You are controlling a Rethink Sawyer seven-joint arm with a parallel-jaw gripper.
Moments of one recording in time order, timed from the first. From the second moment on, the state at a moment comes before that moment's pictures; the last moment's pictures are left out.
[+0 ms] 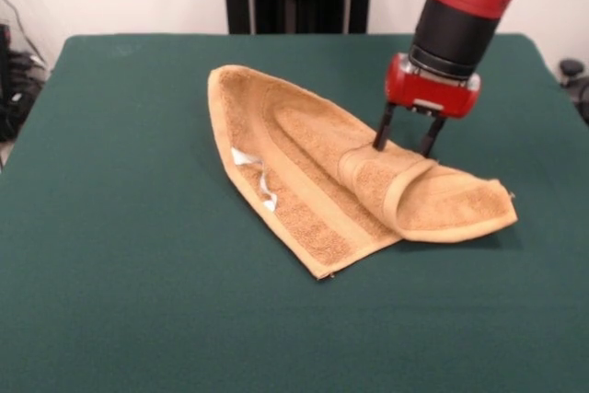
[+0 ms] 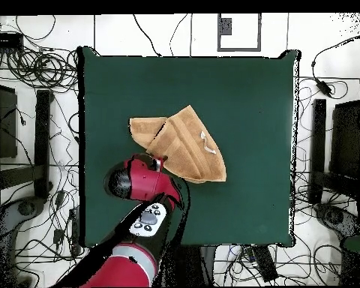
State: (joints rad) arm 0.32 -0.31 -0.34 1.68 0.33 0.10 1.71
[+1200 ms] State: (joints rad) arm 0.33 -0.41 -0.37 1.68 0.33 0.10 1.71
